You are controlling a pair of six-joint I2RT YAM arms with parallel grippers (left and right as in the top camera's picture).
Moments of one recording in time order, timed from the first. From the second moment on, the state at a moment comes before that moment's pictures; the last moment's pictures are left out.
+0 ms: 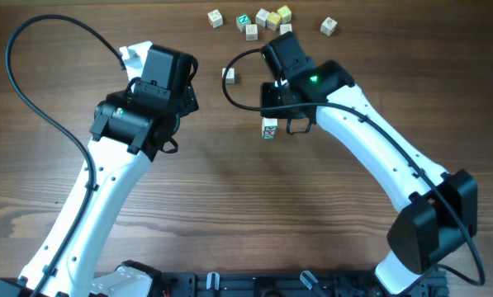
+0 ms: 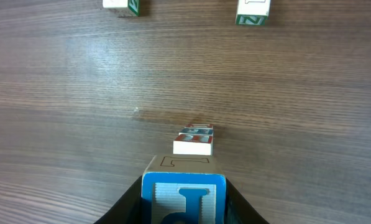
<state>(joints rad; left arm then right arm) -0.36 1.41 1.41 -1.00 -0.50 -0.55 0.55 1.82 1.58 -0.93 0.02 0.51</state>
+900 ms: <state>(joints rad) -0.36 1.41 1.41 -1.00 -0.50 -0.55 0.58 1.91 1.55 -0.92 0.03 0.50</state>
